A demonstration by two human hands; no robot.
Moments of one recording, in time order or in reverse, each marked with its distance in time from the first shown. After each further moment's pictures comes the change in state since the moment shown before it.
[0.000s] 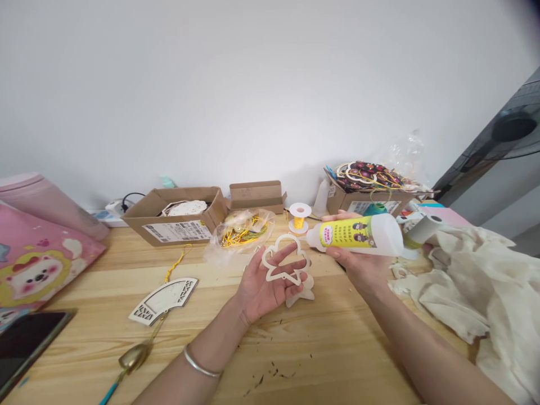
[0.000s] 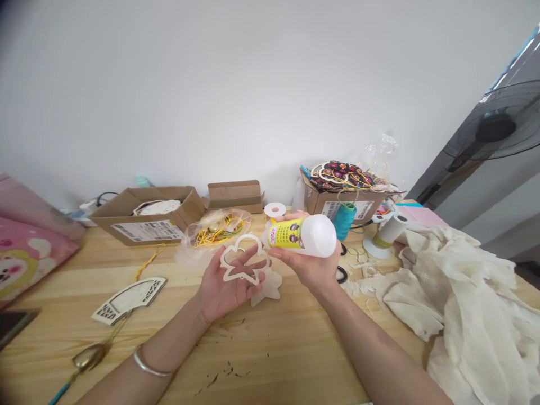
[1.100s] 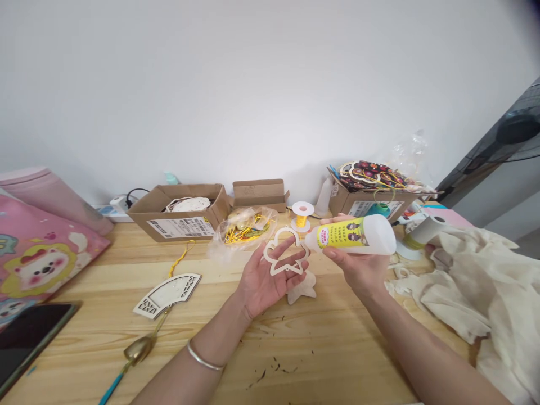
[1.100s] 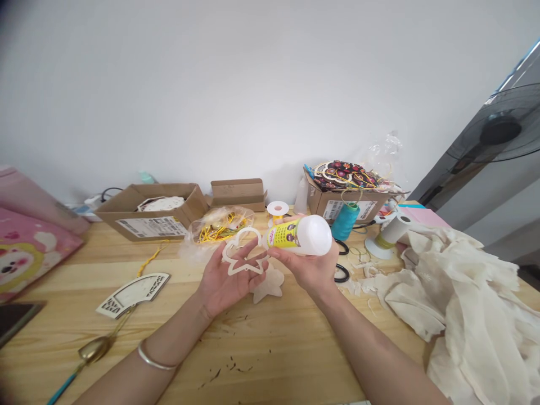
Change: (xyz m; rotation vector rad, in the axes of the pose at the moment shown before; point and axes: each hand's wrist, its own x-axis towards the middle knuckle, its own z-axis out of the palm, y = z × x) left_hand 0.001 0.002 0.003 -0.010 0.004 0.089; right_hand -0.010 0.002 0.007 0.071 0.025 0.110
